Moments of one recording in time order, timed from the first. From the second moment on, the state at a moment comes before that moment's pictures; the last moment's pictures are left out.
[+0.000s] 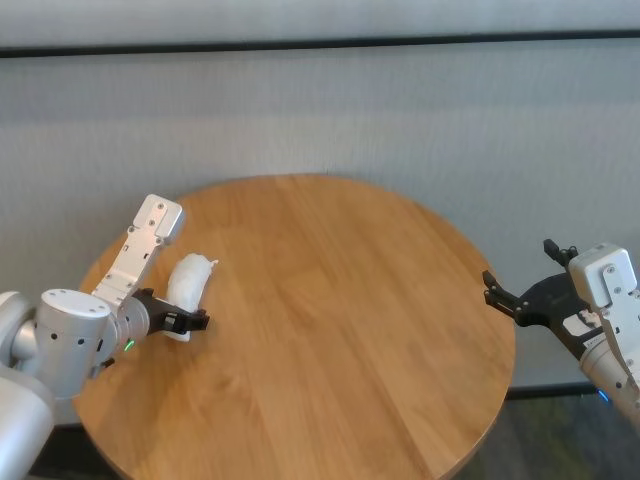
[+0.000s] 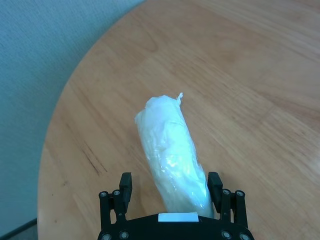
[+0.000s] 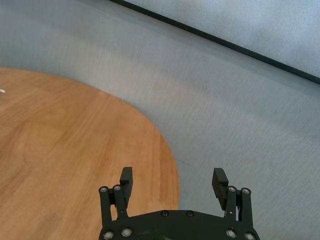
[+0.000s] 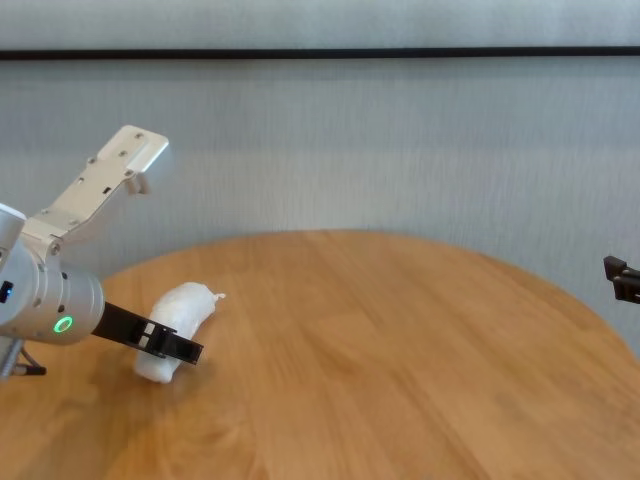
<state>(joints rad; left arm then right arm) -0.53 0.27 0.43 -1.08 -0.15 0.51 -0.17 0.20 0.60 -0.45 -1.41 0.25 -0.12 -0.03</state>
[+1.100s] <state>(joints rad) -0.53 0.27 0.43 -1.08 -0.16 0.52 -0.17 0.20 0.60 -0.45 -1.41 0.25 -0.12 -0.03</state>
